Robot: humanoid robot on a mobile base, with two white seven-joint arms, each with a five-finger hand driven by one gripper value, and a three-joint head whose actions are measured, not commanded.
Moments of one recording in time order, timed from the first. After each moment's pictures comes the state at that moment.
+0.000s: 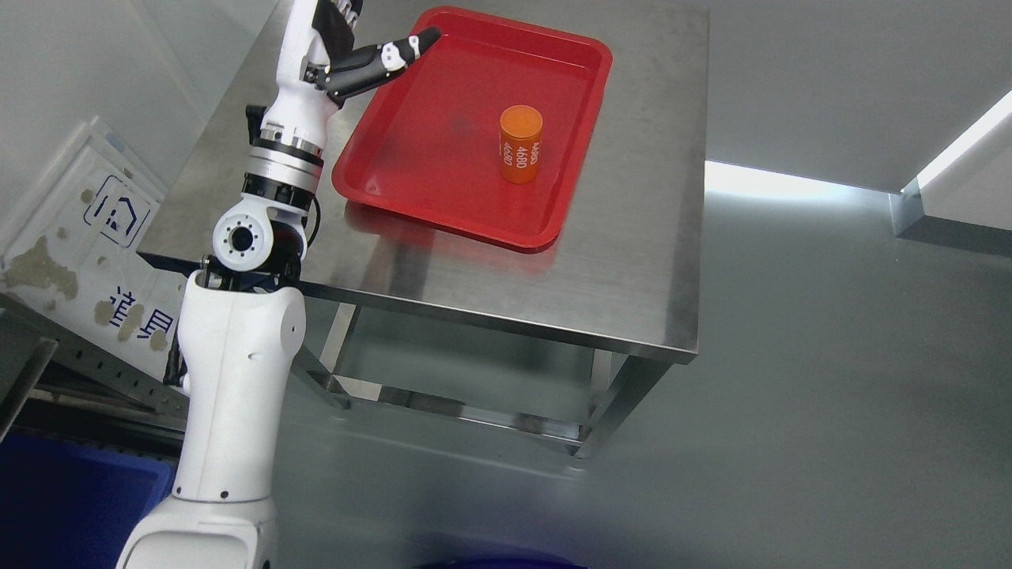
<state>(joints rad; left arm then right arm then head) -0.50 0.00 -0.01 -1.46 0.15 -0.18 -0.21 0.00 0.00 0.00 0.00 0.00 0.04 0.03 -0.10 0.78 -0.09</state>
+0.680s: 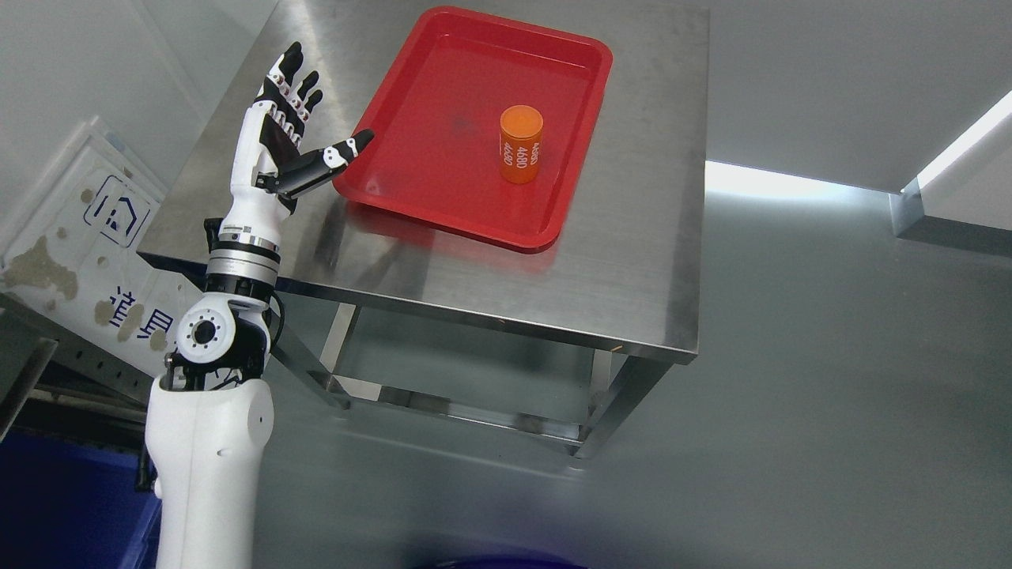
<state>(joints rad) -0.27 0.00 0.09 -1.59 0.14 -0.04 -0.16 0.00 0.00 0.00 0.00 0.00 0.04 0.03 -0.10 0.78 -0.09</state>
